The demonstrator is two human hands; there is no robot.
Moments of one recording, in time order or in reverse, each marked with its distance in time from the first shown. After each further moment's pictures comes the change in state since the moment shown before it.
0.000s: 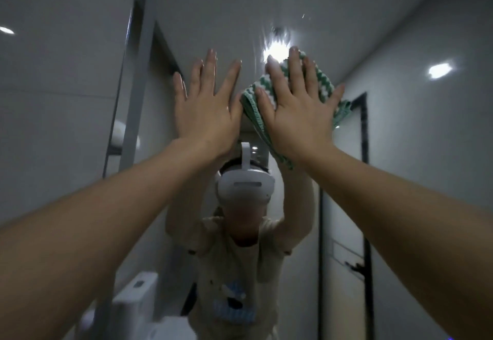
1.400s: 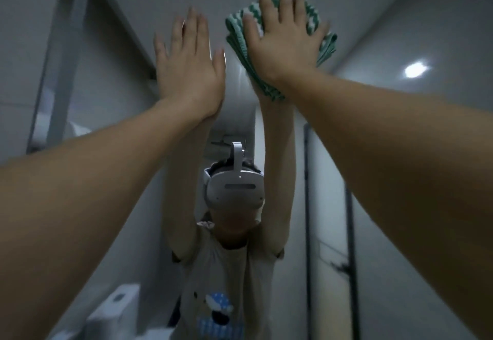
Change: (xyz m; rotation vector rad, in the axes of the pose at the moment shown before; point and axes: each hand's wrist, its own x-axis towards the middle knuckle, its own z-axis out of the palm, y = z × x) left_hand 0.078 0.050 0.012 0.018 0.143 0.000; right_hand 0.105 0.053 -0.022 0.023 0.119 0.056
